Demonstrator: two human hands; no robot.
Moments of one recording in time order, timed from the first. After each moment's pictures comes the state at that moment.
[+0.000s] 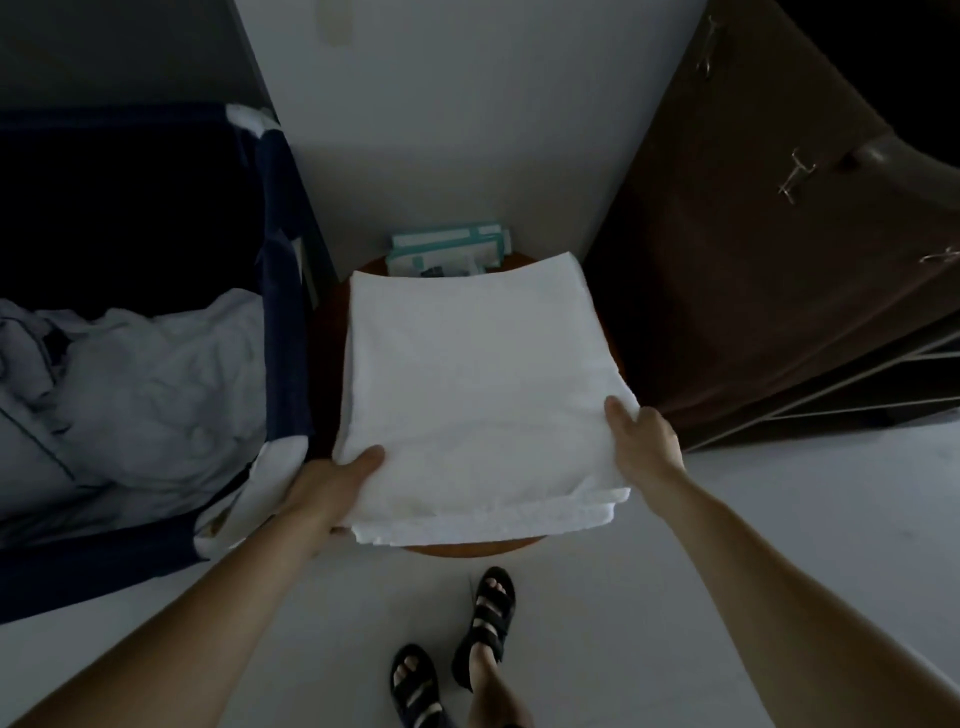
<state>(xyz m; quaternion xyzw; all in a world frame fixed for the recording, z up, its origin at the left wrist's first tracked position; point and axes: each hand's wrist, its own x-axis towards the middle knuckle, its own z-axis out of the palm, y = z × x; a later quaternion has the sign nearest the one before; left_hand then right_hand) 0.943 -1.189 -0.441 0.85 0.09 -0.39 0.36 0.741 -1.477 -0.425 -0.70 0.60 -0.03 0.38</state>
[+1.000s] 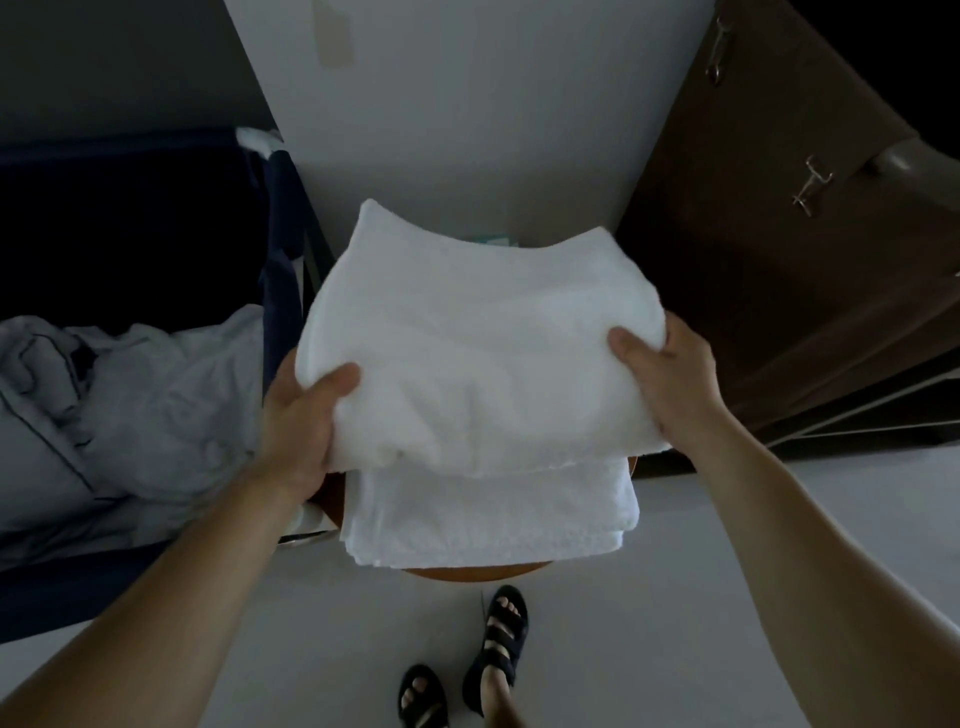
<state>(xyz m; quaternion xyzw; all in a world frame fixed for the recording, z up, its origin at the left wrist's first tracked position) 0.980 -1.229 -0.370 0.73 -0.02 -0.22 0.65 0.788 -1.516 -0.338 -0.72 0.44 -0.20 0.51</state>
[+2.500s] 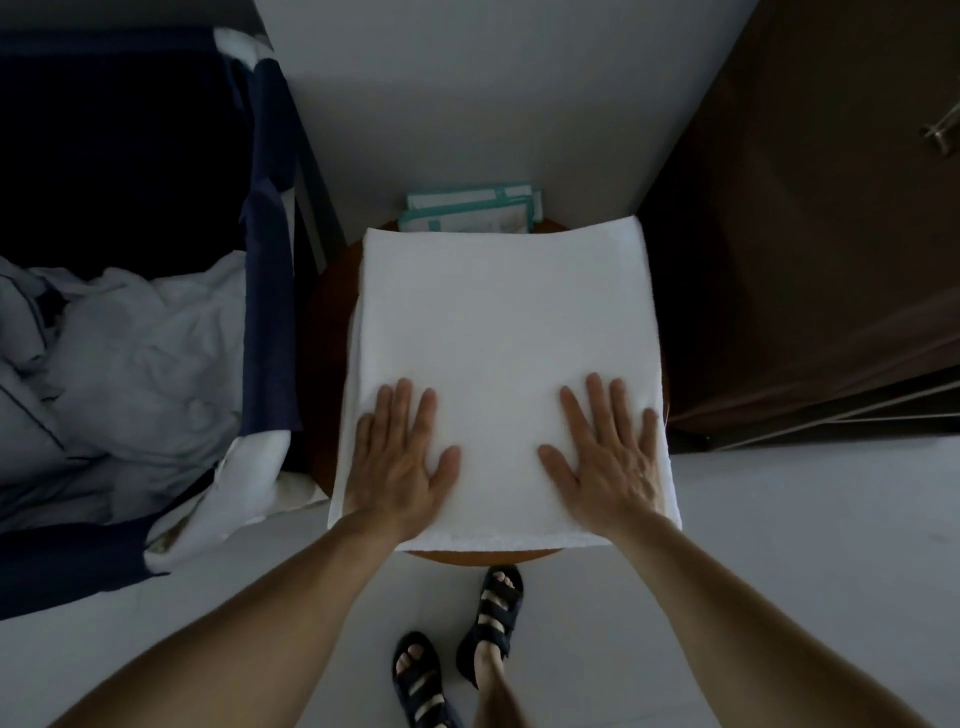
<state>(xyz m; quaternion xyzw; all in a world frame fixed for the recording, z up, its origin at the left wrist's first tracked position) 0.920 -1.237 -0.523 0.92 -0.37 -0.14 0.06 0.759 -1.443 -0.500 -0.95 0.30 0.11 0.07</state>
